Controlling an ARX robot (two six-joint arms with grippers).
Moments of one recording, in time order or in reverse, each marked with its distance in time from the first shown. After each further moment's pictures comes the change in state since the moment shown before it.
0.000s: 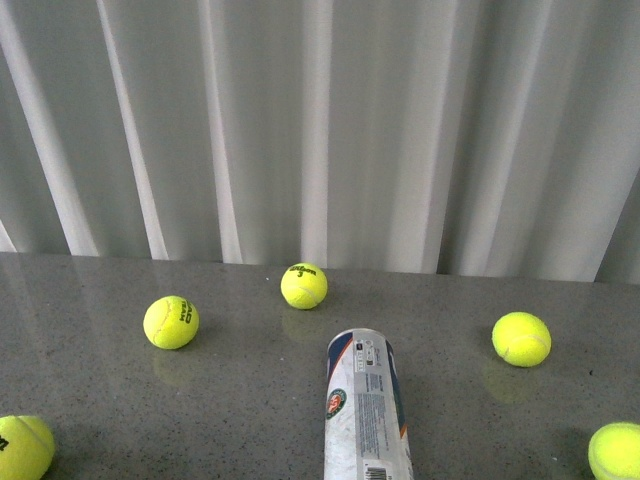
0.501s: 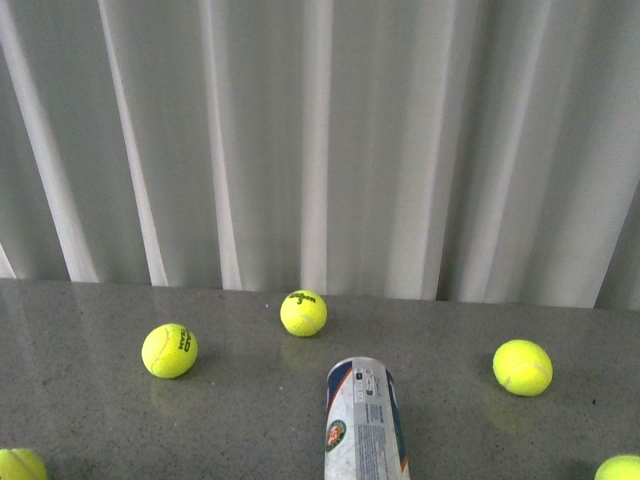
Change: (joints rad) left arm 0.000 0.000 0.000 0.000 0.000 0.000; right arm 0.000 0.000 0.000 0.000 0.000 0.000
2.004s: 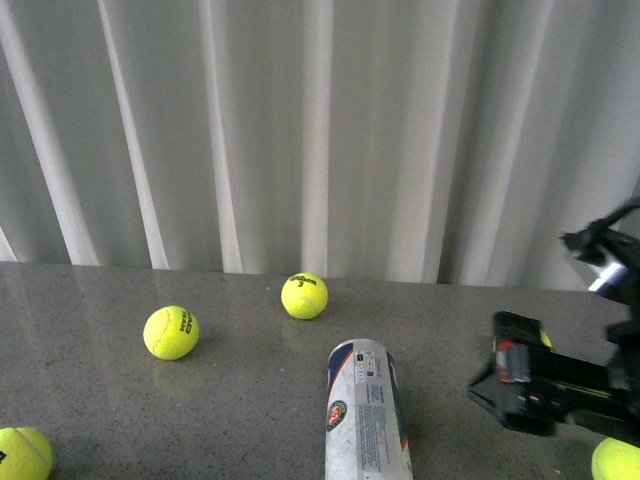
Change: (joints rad) left arm 0.000 0.000 0.000 0.000 0.000 0.000; right arm 0.241 1.584 0.729 0.041 -0.168 0.339
